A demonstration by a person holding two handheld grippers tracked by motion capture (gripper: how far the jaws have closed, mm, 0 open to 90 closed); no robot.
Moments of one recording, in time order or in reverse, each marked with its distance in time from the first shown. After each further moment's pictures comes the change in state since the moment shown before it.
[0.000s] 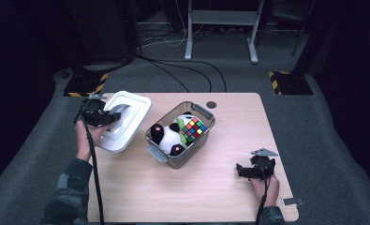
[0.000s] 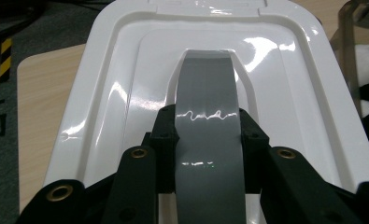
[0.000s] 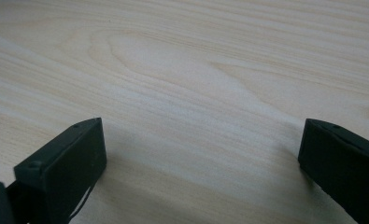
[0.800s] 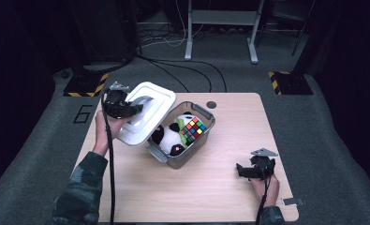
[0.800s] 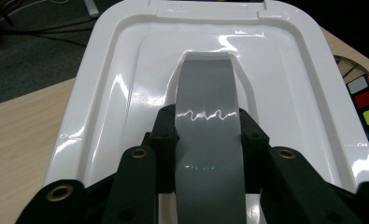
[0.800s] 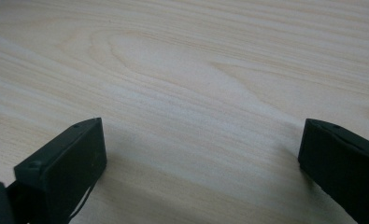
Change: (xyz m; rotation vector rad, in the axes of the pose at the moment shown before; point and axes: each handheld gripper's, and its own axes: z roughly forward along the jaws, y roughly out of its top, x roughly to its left) left arm -0.067 0.043 0.002 -0.044 -0.124 0.097; right arm 0.000 0.000 0.000 0.000 0.000 0.001
